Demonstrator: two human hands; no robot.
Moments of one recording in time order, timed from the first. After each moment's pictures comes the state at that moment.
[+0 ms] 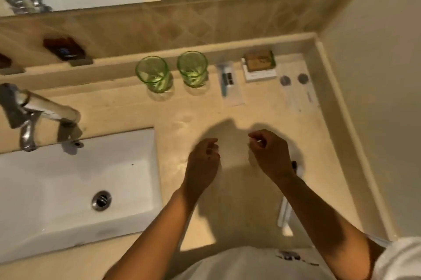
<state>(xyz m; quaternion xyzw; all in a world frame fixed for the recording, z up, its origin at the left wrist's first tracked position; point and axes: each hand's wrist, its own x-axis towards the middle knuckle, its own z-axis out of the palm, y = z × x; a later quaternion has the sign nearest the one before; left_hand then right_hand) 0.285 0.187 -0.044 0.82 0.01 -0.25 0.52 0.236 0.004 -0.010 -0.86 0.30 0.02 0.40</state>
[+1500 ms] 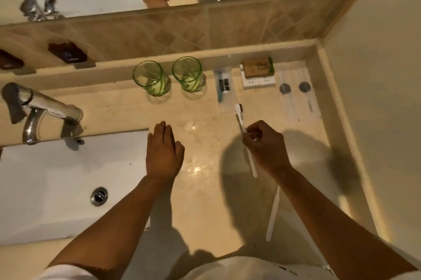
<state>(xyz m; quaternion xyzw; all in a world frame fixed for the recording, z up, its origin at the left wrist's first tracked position) 0.333 0.234 -0.084 0.98 -0.10 -0.05 0.16 0.262 -0.035 0.005 -0.85 0.24 0.04 0.46</state>
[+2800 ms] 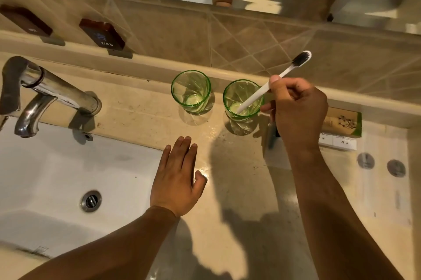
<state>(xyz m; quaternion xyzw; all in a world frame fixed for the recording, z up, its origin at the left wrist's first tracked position) 0.367 0.237 -0.105 0.99 -0.08 -0.04 0.13 0.488 0.010 0.005 -0.77 0.20 -0.12 0.59</state>
